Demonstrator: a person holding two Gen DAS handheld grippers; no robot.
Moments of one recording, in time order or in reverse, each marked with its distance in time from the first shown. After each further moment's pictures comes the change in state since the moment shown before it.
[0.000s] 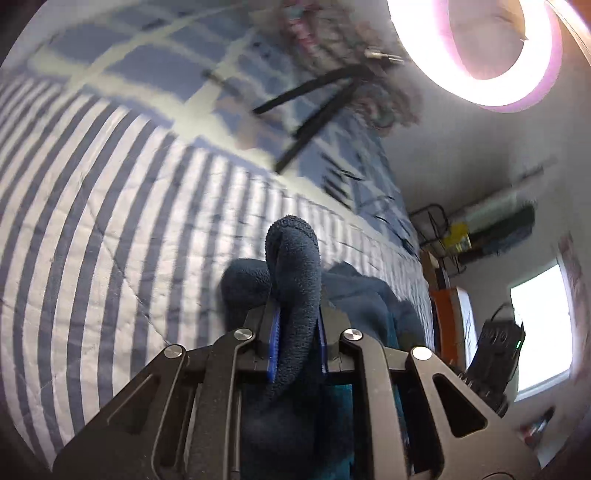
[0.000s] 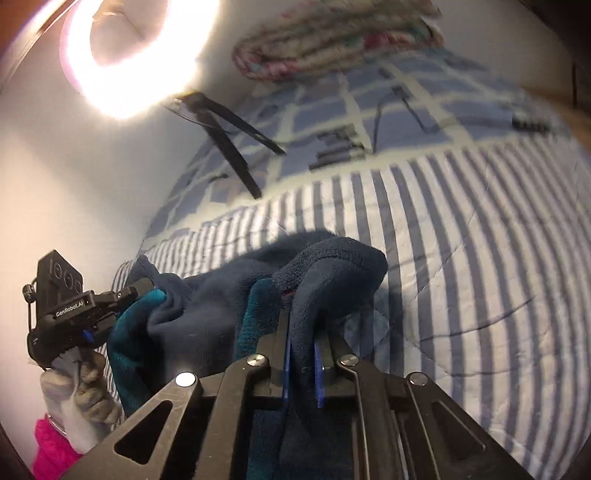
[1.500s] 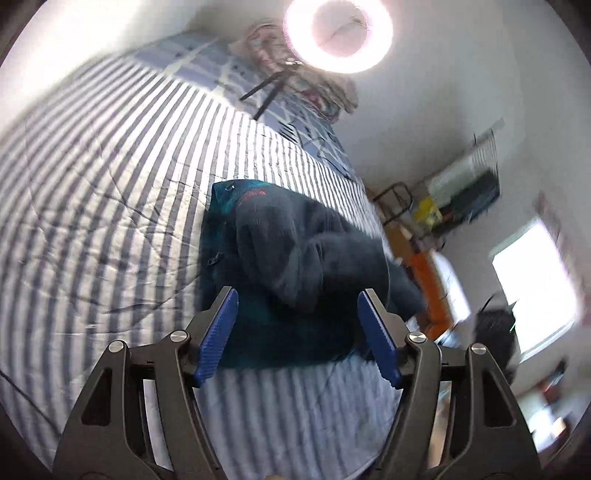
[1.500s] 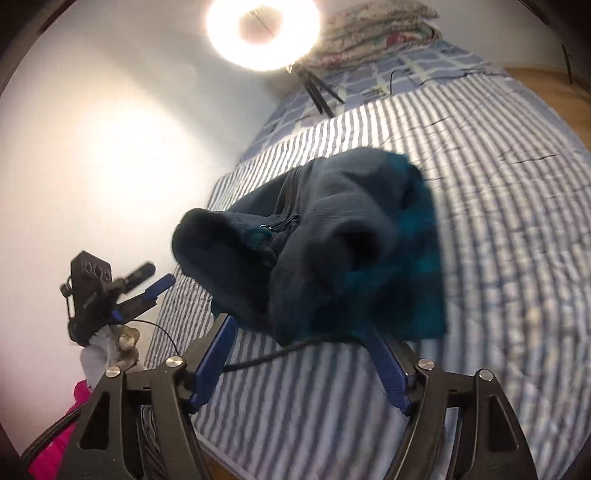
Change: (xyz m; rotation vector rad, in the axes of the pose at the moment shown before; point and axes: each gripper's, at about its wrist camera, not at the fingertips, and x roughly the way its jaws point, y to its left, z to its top) left arm -0.238 -0.021 -0.257 0.024 -0.074 -0.080; right arm -0.224 0.059 -0.257 0.033 0.080 0.164
